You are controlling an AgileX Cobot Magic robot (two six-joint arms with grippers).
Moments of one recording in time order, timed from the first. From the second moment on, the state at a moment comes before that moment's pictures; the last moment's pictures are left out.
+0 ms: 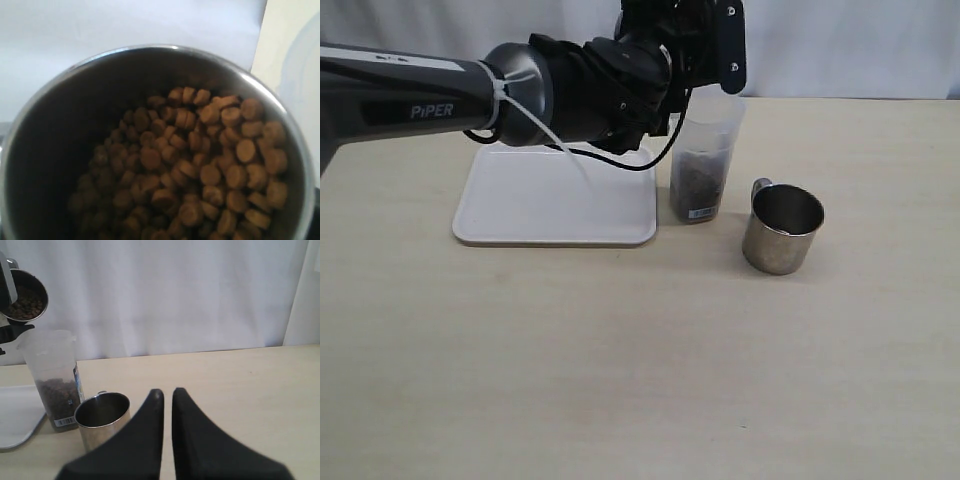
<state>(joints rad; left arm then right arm) -0.78 2.15 -1.62 1.73 0.57 -0.58 0.13 0.00 0.00 0.01 0.17 0.04</state>
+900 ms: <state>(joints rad) -0.80 2.15 -1.66 1.73 0.60 -0.25 0.13 0.00 0.00 0.01 0.17 0.04</state>
